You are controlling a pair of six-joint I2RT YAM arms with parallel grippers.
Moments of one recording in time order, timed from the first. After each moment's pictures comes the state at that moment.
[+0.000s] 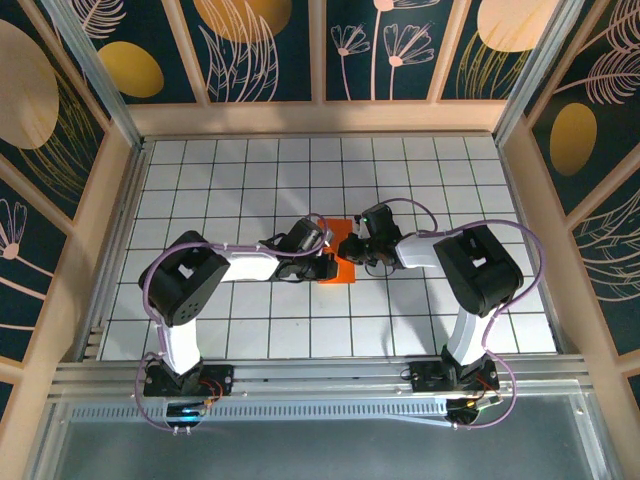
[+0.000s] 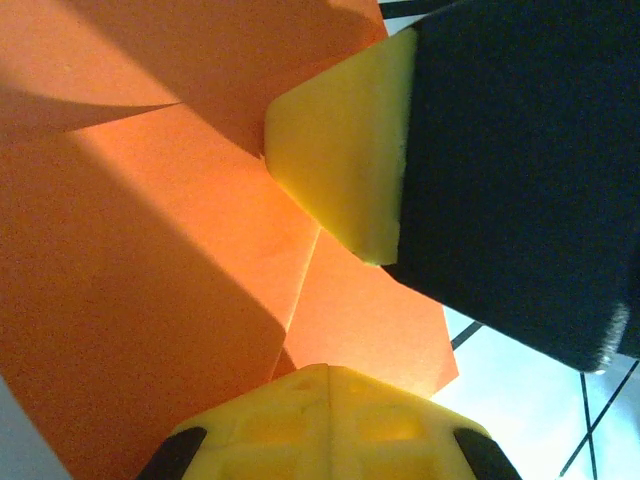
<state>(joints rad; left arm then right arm) -0.77 1.87 0.93 0.03 0.35 -0.69 0.53 1.80 0.80 0.13 -0.41 0.72</state>
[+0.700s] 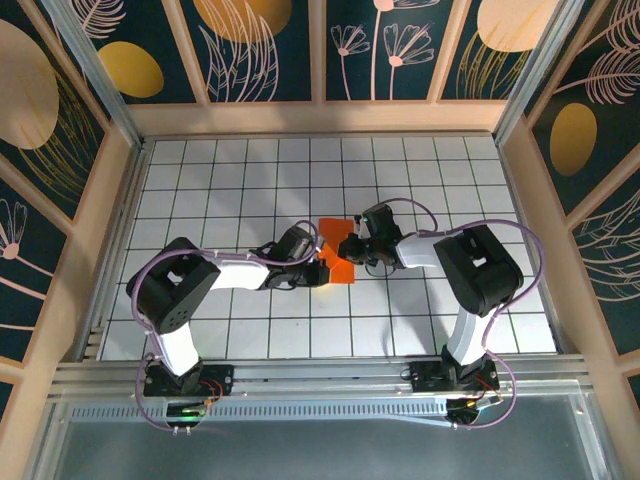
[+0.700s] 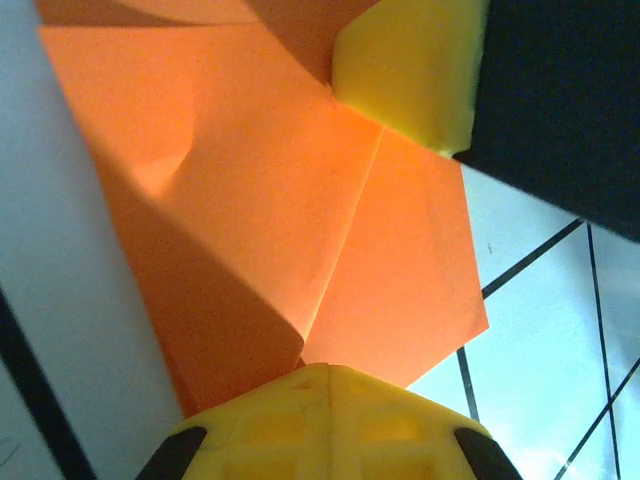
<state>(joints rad) -0.77 1.79 0.80 0.10 0.33 -0.71 0.52 1.80 0.80 0.13 -0.42 0.71</state>
